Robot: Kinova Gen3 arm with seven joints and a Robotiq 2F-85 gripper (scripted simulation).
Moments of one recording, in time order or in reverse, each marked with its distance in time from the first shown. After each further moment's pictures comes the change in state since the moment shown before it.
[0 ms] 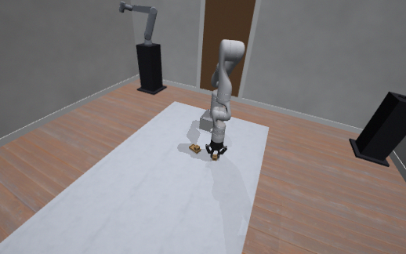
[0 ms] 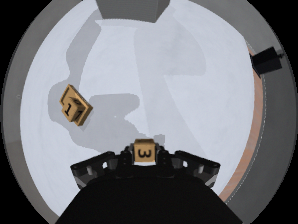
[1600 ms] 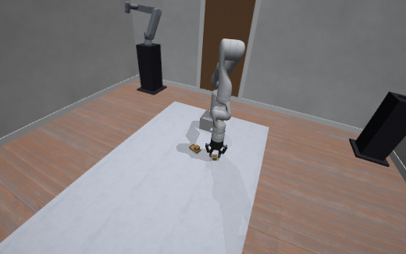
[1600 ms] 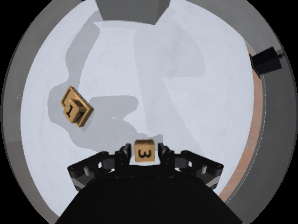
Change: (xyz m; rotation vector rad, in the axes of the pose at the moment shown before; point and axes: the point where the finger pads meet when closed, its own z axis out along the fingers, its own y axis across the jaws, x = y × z) arm 0.002 0.000 -0.003 0.000 0.007 0.001
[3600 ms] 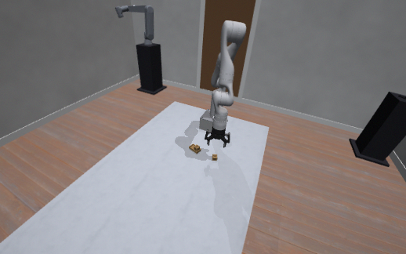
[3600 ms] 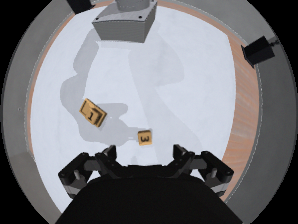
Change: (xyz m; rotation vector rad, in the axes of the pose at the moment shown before) arm 0.000 -0.001 -0.086 -0.001 -0.002 0.097
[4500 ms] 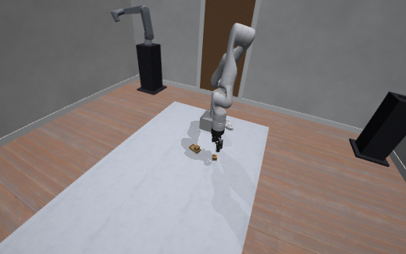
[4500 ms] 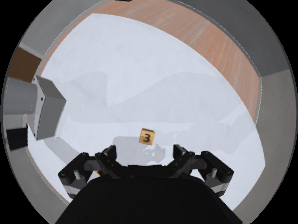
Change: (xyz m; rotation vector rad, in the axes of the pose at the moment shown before) arm 0.002 -0.004 0.009 -0.001 0.006 1.199
